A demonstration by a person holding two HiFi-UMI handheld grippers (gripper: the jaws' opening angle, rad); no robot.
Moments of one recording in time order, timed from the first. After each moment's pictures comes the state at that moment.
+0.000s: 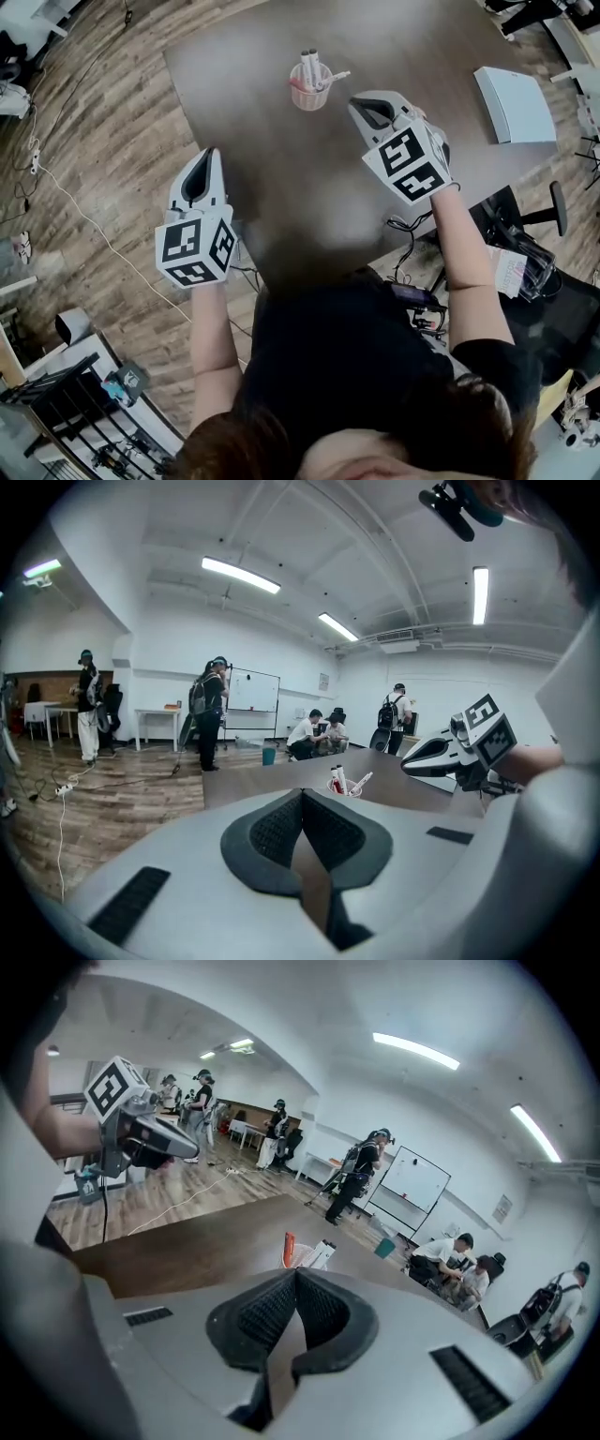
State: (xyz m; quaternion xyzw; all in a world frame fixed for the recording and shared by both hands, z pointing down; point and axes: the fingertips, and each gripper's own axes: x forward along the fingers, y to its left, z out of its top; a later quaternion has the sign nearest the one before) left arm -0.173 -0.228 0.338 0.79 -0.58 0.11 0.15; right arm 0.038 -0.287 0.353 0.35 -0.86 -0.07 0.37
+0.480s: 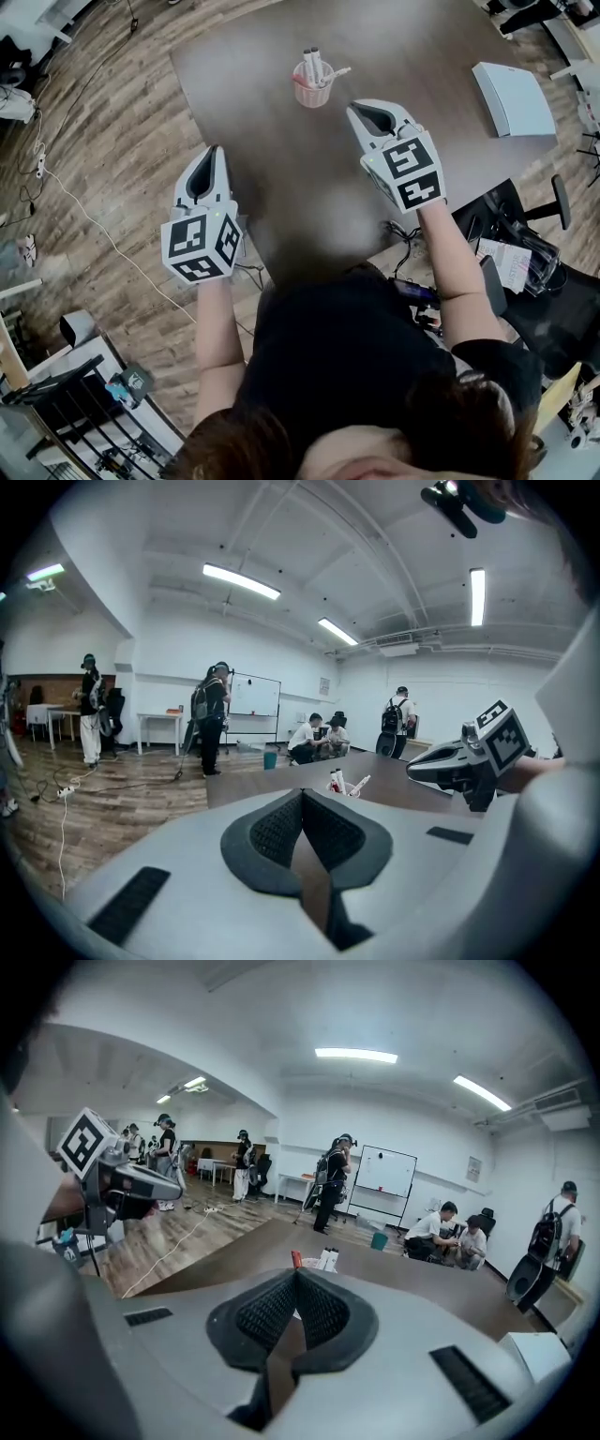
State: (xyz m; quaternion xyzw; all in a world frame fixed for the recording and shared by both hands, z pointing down) left arm -0.176 -0.212 0.328 0.79 -0.59 0.10 0.14; right arm 0.032 -0.258 0.338 0.43 -0.87 0.01 0.25
